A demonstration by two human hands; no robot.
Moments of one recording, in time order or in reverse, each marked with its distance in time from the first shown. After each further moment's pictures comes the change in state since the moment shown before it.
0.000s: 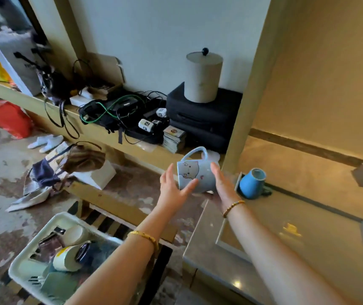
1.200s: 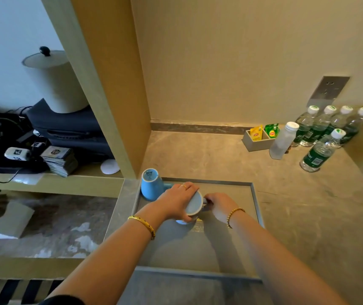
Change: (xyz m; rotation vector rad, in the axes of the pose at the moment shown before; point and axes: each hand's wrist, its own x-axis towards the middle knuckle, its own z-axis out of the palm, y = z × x) left_hand 0.015 0.094 0.277 0.986 -0.874 0.688; right_hand -0.030 -0.023 -0.309 -1.260 0.194 0.056
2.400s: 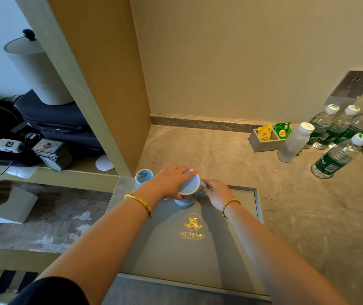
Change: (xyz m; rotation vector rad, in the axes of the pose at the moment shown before) left_hand 0.055 -0.034 -0.028 0.227 -0.055 -0.025; right_hand 0.058 0.011 -0.015 0.341 0.064 -0.028
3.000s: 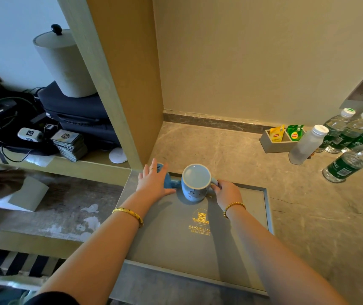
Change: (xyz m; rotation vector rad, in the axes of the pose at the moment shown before) left_hand -0.056 -0.027 0.033 -0.296 0.042 -0.568; right_hand -0.009 -0.005 0.018 -0.119 0.199 0.097
